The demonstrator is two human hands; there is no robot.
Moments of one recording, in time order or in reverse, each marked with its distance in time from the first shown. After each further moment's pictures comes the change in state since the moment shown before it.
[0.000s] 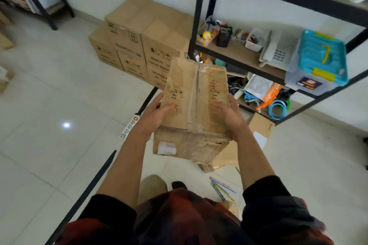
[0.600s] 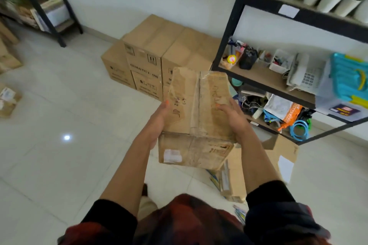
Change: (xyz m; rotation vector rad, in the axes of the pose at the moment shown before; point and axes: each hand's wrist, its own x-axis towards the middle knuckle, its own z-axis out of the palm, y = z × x) left_hand 0.118 0.030 -0.164 -0.105 -0.081 -0.066; right_hand 0.097 -0.083 0.163 0.007 0.010 -0.025
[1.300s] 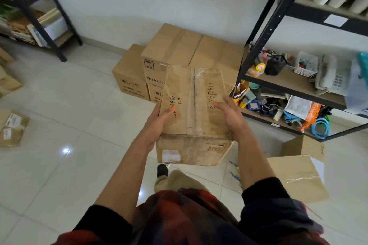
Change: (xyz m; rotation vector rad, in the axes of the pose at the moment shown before) left_hand 0.074 0.052 -0.230 0.008 -0.079 0.089; right_hand 0.067 -0.050 0.222 0.016 0.077 0.038
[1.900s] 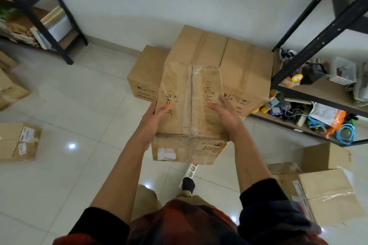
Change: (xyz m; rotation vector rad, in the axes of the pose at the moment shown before) left_hand 0.106 0.055 -0.189 -0.030 0.037 -0.074; right_hand 0.091 -0.069 0.182 -0.030 0.012 0.068
